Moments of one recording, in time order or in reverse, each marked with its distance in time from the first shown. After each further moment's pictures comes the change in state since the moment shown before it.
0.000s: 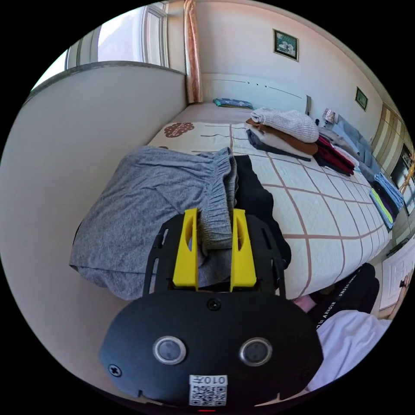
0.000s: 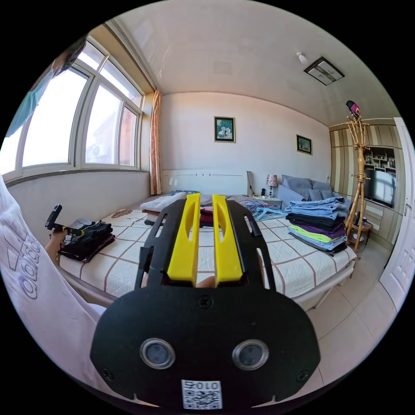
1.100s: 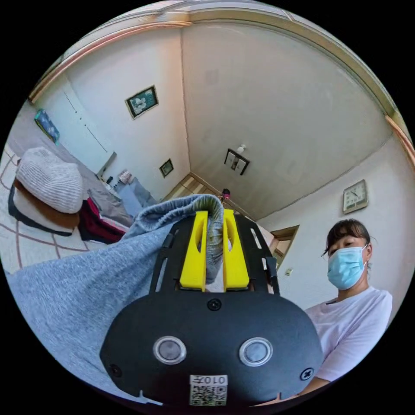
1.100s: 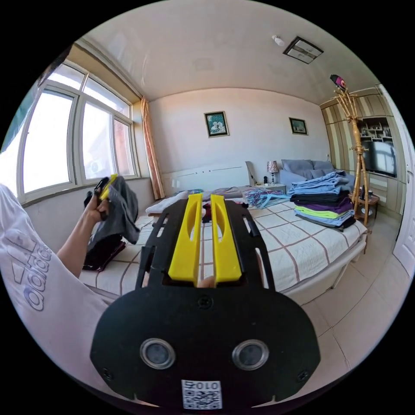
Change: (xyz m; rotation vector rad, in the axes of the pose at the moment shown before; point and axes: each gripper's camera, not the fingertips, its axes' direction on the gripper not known) left arm 0.133 -0.117 -0.024 0.476 1.674 0.016; right arm 0.053 -0.008 0.033 -0.051 -0.057 0.112
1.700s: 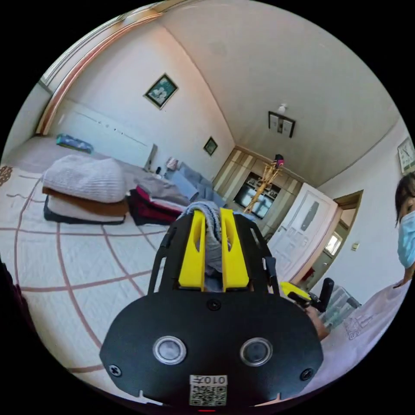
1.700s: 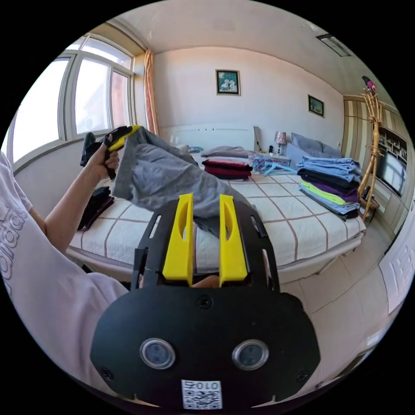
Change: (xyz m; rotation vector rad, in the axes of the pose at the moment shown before) left arm -0.048 0.066 0.110 -0.259 -0.568 0.114; right arm 0.001 -0.010 0.096 -0.336 0.019 -0.081
